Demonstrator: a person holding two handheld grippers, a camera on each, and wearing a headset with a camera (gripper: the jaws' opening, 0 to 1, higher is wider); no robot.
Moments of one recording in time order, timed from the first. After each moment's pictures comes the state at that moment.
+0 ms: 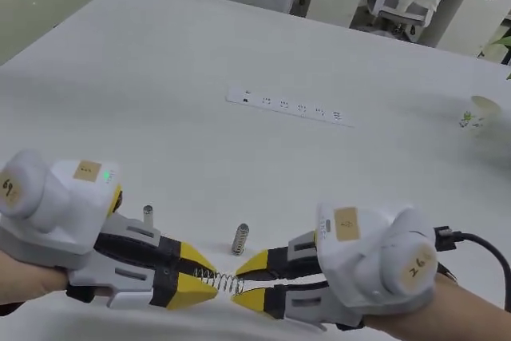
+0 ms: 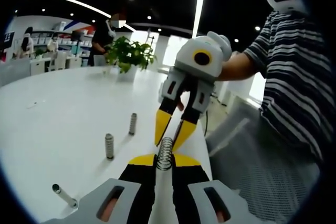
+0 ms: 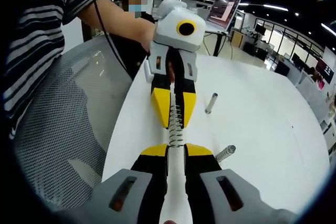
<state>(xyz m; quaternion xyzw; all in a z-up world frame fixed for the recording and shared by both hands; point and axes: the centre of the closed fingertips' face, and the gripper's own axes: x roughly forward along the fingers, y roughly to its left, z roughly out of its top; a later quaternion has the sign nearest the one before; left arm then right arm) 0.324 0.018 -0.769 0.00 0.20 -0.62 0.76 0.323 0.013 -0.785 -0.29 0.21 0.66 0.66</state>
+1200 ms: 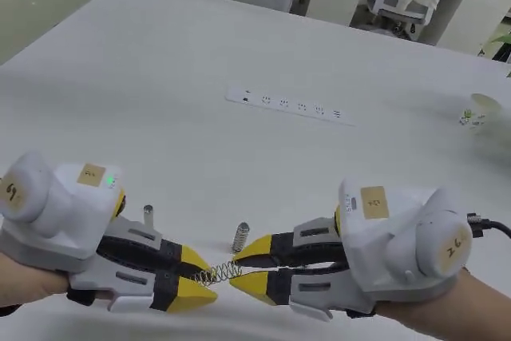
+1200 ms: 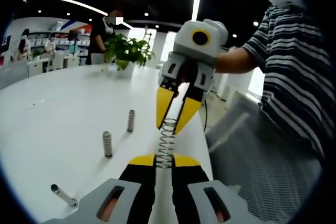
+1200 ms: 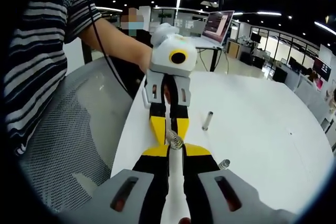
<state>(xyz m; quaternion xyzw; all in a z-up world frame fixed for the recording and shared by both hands) 0.320 0.017 -0.774 0.02 0.21 -0.63 0.75 0.321 0.025 -0.749 -0.23 0.18 0.68 0.67</state>
